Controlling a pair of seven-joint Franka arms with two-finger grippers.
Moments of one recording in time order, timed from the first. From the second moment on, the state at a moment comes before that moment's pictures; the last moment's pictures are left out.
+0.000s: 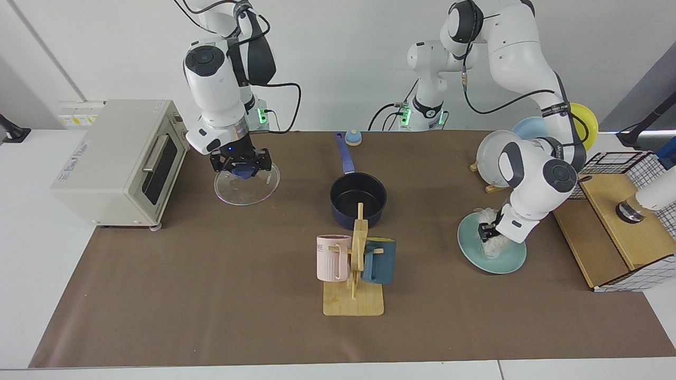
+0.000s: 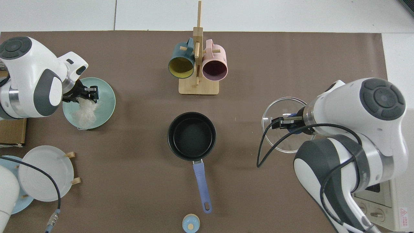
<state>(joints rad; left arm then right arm) -0.01 0.46 0.00 -1.59 0.02 1.95 -0.09 0.22 -0.01 0.00 -1.95 0.02 1.95 0.24</state>
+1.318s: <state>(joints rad) -0.13 0.20 -0.51 -1.82 0.15 2.11 -0.79 0.25 0.00 0.00 -1.95 0.04 1.96 0.31</state>
